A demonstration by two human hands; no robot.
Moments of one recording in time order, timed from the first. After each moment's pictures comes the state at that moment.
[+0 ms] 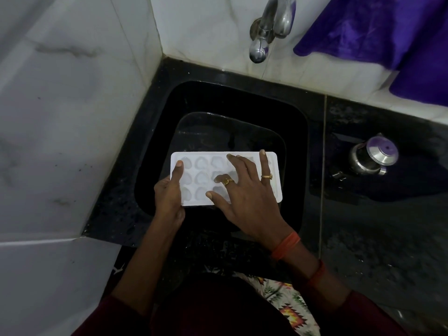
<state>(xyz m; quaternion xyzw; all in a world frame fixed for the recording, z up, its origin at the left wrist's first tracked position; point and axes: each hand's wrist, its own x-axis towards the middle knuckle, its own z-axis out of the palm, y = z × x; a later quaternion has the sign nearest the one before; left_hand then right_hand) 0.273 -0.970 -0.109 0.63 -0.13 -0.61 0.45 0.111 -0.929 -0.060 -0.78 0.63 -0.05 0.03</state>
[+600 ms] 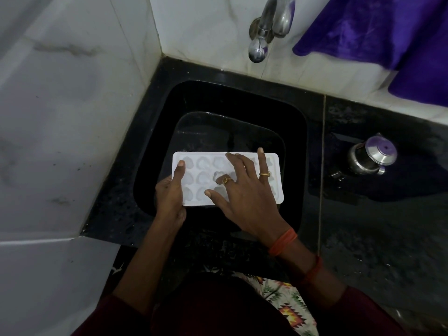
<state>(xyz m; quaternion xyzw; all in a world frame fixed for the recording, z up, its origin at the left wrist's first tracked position) 0.269 -0.969 -0.112 0.64 -0.13 -0.61 0.45 0.110 -0.933 -0.066 -0.78 0.63 -0.05 0.03</state>
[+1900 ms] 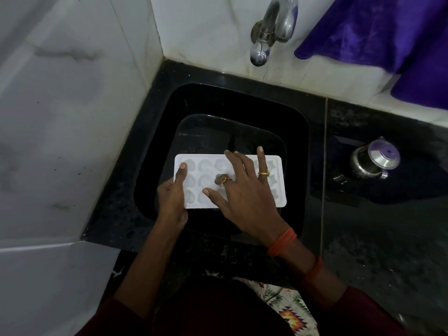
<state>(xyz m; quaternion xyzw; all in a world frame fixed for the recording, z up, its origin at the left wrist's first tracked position) 0.268 -0.974 -0.109 0.65 -0.13 -0.60 0.44 0.115 -0.945 -0.068 -0.77 0.63 -0.05 0.01</state>
